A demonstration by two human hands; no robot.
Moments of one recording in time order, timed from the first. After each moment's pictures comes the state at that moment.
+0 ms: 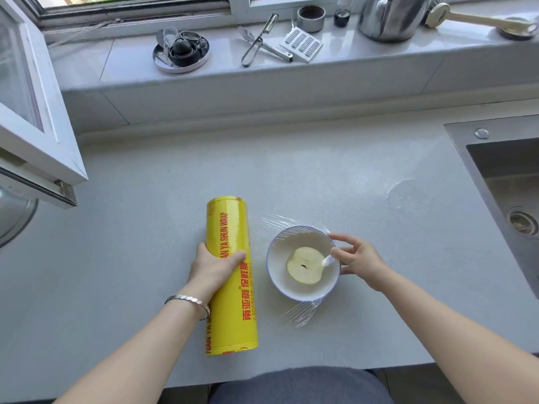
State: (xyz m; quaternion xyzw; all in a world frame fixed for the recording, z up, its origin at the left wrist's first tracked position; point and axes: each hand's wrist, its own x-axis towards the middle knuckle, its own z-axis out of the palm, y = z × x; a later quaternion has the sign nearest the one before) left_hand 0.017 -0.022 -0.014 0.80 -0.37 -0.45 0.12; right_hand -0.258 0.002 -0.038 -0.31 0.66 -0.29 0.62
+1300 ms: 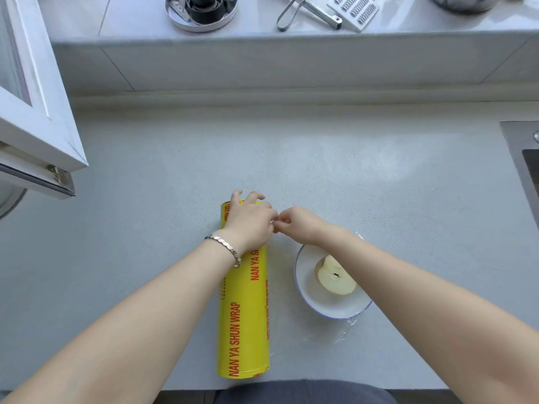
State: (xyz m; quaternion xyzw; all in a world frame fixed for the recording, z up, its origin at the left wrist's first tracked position) left_hand 0.000 -0.116 -0.029 0.52 -0.81 -0.21 -0.14; right_hand -0.129 -0.112 -0.030 -0.63 0.59 0.05 0.50
